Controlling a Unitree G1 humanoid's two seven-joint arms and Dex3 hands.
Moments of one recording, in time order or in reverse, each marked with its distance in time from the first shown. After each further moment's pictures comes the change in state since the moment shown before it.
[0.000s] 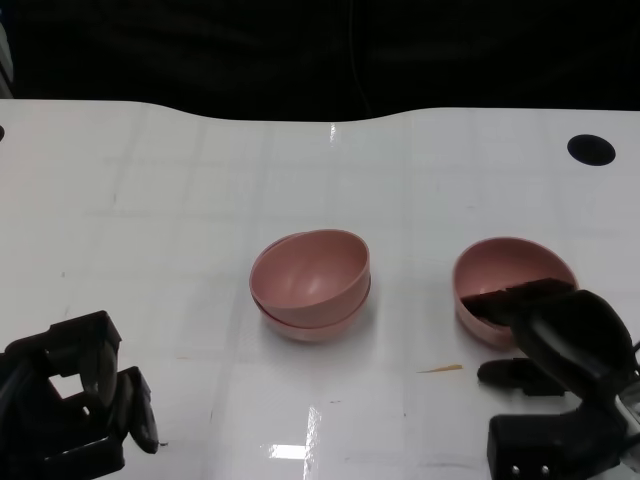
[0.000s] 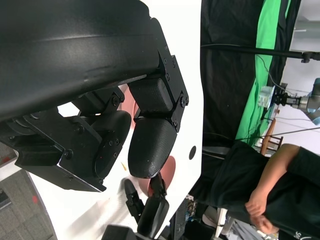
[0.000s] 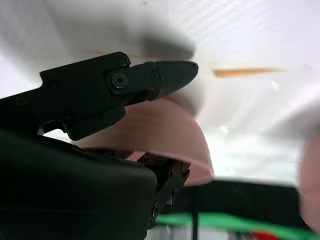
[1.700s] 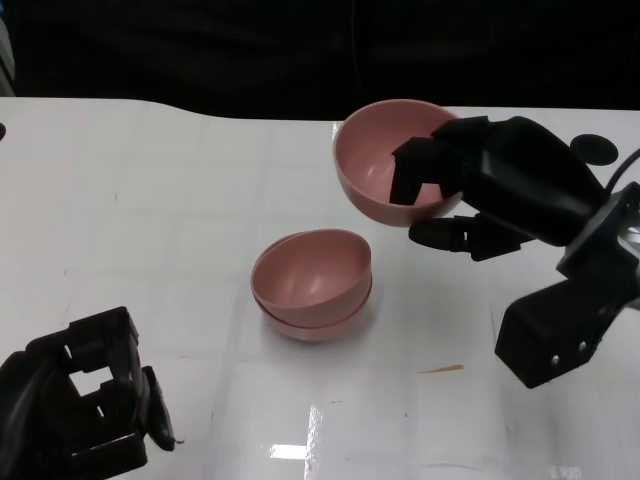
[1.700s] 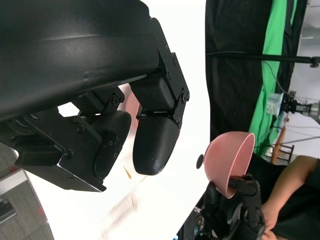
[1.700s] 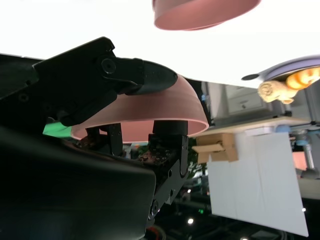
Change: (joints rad) left arm -0.008 -0.019 -0.058 -0.052 0.074 0.037 0.091; right arm -0.307 -0.048 -0.073 -0.235 0.263 -0.316 0.429
